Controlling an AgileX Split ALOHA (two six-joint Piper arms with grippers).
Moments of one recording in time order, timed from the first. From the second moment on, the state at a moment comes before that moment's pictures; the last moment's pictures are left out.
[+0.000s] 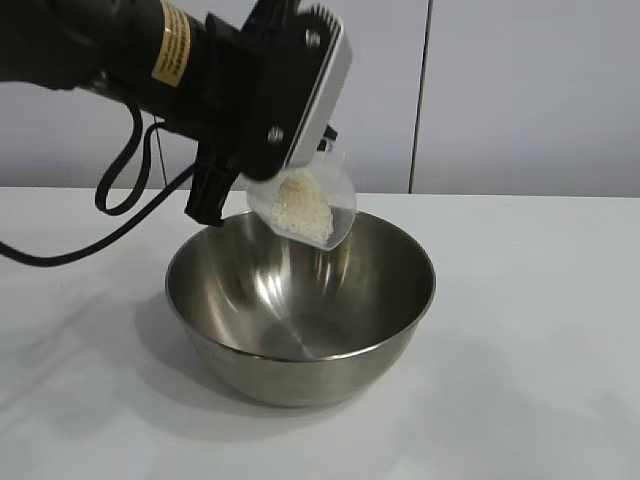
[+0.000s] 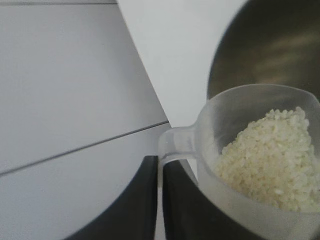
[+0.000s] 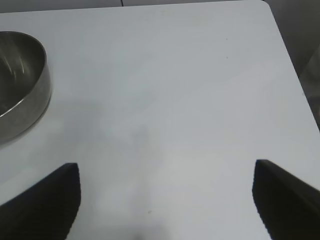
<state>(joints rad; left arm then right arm) -0.67 1.75 -1.02 0.91 -0.19 1.03 -0.06 0.02 -0.47 0.00 1.08 -0.03</state>
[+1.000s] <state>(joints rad) -0.67 1.81 -1.02 0.89 -0.25 1.71 -0.06 0.02 -0.47 0.00 1.08 -0.03</state>
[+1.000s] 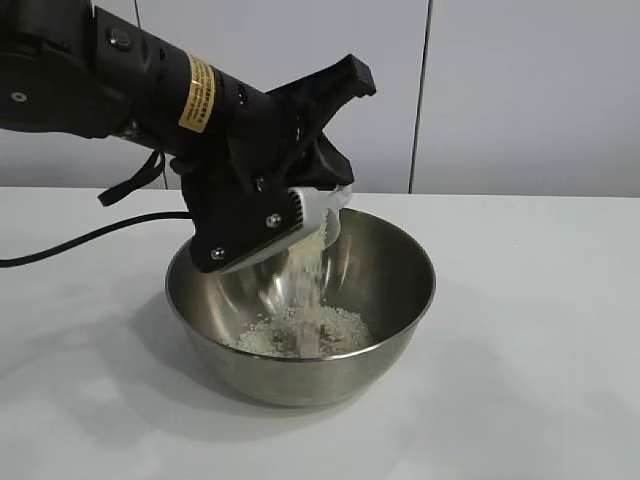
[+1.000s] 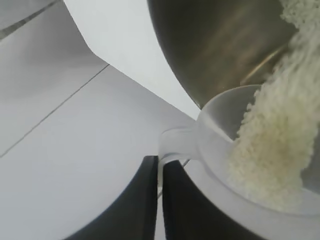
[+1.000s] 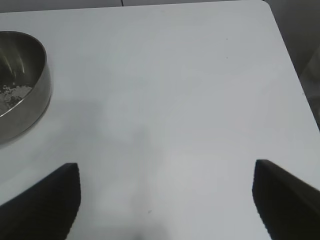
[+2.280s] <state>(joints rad) -0.67 1.80 -1.02 0.89 -0.40 1.60 -0.06 0.02 -0.47 0.00 1.08 -0.03</state>
